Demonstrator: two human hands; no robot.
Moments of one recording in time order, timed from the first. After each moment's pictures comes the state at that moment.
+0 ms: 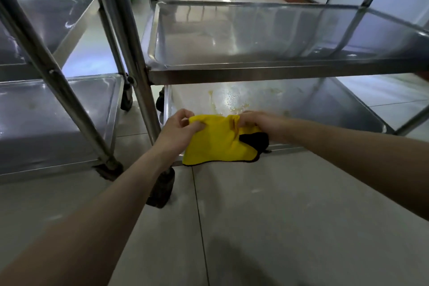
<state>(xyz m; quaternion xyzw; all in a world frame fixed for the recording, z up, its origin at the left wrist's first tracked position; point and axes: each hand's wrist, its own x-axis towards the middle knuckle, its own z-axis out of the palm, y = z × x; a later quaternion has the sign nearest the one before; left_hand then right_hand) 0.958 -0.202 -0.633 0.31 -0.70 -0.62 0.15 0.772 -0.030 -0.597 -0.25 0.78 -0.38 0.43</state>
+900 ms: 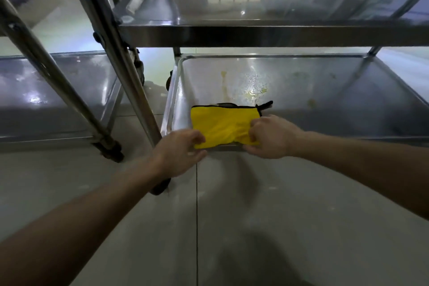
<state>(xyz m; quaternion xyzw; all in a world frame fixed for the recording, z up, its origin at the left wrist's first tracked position) 0.972 -0.193 -0.724 0.20 -0.95 -0.24 0.08 0.728 -0.026 -0.695 -0.63 0.77 0.09 0.06</state>
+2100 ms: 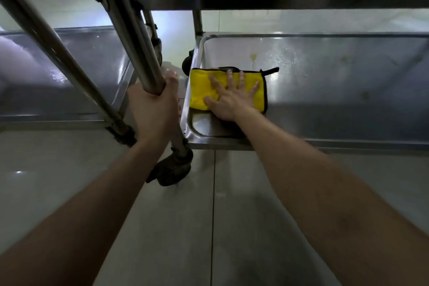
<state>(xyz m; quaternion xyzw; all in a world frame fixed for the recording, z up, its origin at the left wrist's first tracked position) 0.959 -0.237 -0.708 0.40 -0.58 -0.49 0.51 0.755 -0.227 -0.792 -0.50 0.86 -0.02 0.10</state>
